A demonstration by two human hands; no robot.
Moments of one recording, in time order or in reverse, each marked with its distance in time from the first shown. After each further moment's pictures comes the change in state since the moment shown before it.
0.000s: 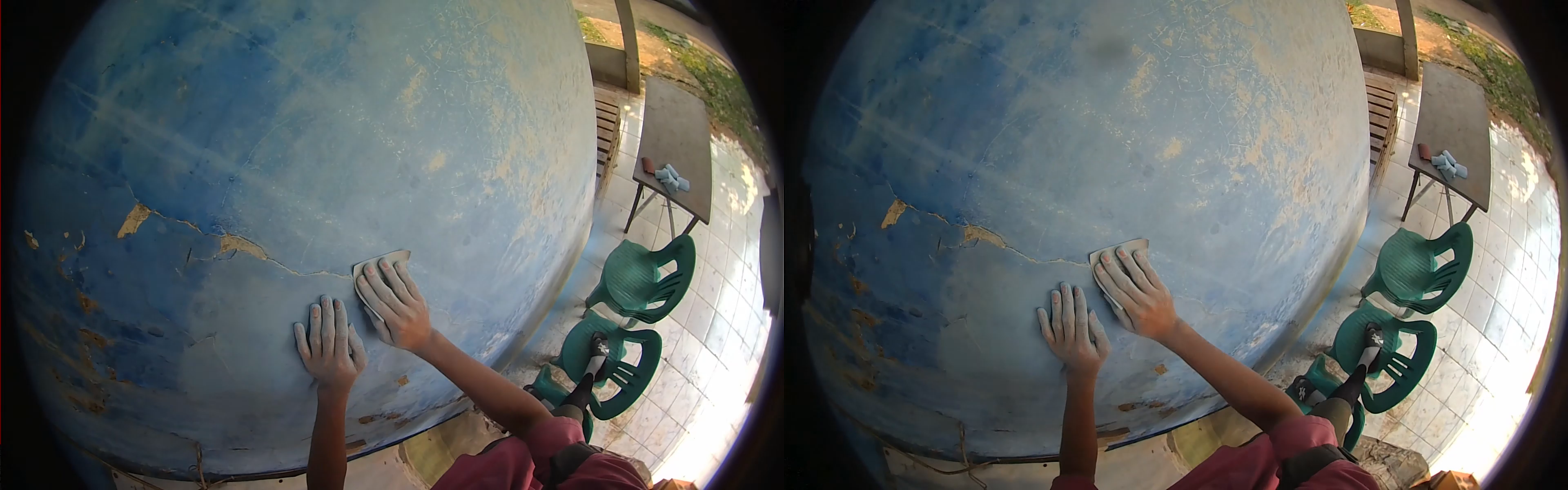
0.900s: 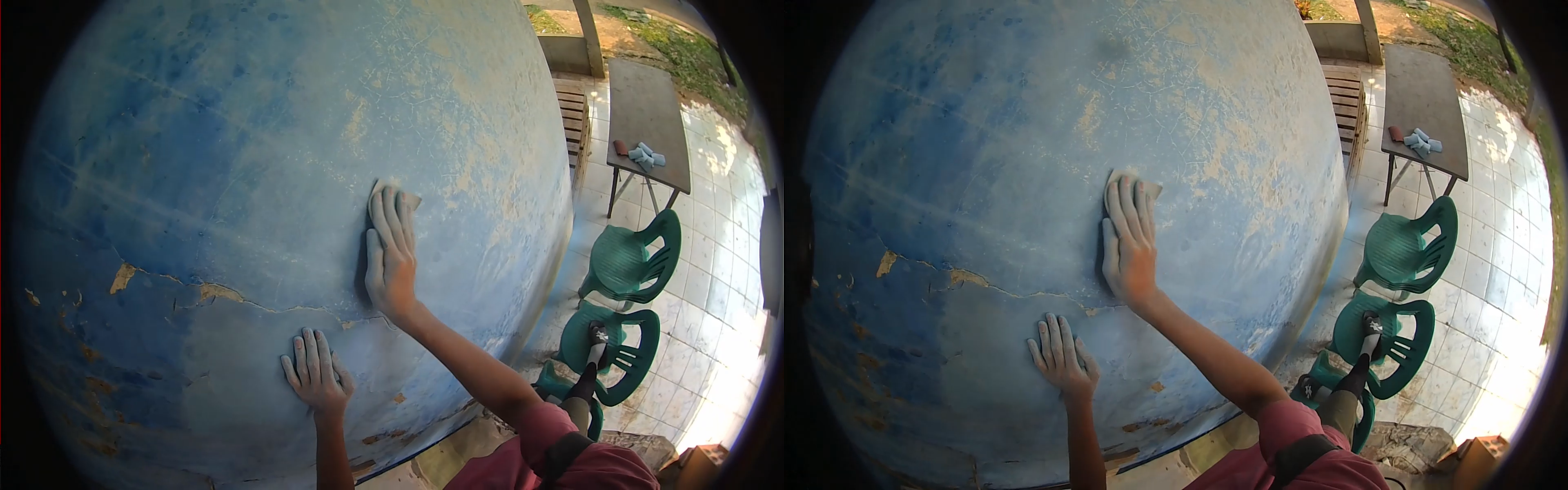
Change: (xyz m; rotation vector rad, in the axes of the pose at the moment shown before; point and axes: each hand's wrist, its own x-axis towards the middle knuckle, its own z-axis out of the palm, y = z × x) left_hand -0.001 0.002 -0.001 0.006 -0.024 0.012; right_hand 0.096 0.035 -0.037 -0.003 0.416 0.378
